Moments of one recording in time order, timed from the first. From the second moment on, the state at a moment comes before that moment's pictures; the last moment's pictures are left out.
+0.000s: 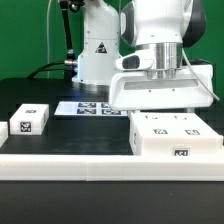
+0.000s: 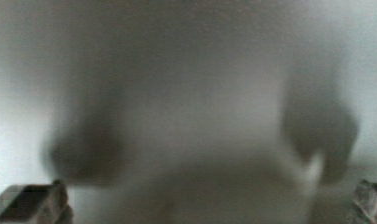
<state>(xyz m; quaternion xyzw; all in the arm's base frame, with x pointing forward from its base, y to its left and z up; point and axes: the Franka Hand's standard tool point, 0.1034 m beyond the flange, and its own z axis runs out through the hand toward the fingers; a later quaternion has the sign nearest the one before) 0.484 0.096 0.006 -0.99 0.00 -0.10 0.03</state>
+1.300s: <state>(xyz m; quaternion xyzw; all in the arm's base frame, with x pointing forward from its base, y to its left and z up) 0.487 0.083 0.005 -0.99 -0.02 -0.10 0.02</state>
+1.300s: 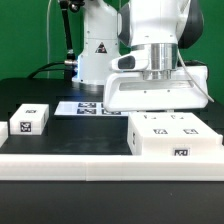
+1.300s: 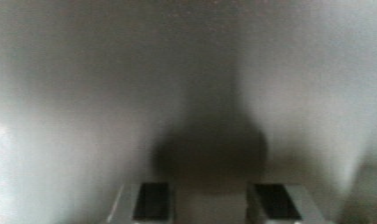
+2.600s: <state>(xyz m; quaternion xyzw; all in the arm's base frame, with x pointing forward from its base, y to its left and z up) 0.484 0.079 0.039 -1.00 -0.04 -0.08 0.02</state>
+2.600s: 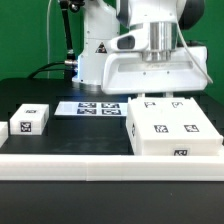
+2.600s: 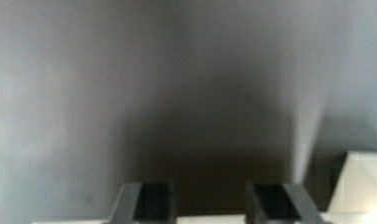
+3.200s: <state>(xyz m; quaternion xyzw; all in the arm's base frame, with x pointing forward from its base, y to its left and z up) 0.490 0.082 0.077 -1.00 -0.05 -0.07 0.03</state>
